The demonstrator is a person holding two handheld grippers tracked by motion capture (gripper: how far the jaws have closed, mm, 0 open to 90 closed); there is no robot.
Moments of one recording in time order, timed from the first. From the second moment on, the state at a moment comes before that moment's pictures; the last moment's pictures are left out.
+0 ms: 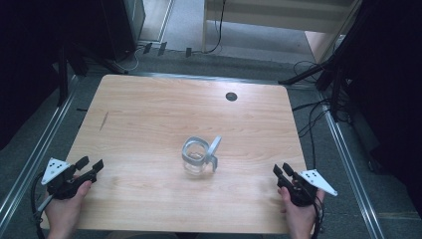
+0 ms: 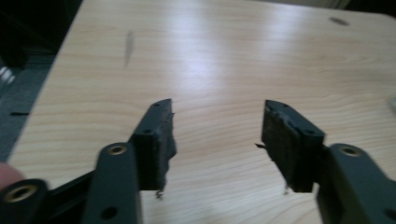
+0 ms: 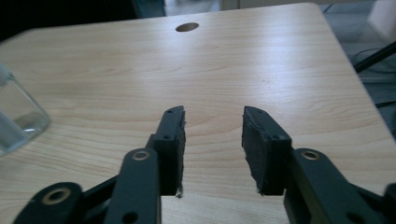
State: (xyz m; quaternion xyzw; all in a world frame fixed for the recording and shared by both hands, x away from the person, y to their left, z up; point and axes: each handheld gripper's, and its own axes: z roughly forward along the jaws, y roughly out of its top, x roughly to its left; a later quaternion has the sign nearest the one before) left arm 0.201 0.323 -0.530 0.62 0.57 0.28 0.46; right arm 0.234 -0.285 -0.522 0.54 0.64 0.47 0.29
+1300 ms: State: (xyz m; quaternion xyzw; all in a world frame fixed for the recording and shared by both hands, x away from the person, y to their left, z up) left arm 0.279 0.146 -0.509 0.74 0.44 0.13 0.49; right arm 0.249 -0.143 -0.521 0.41 0.73 0.53 0.13
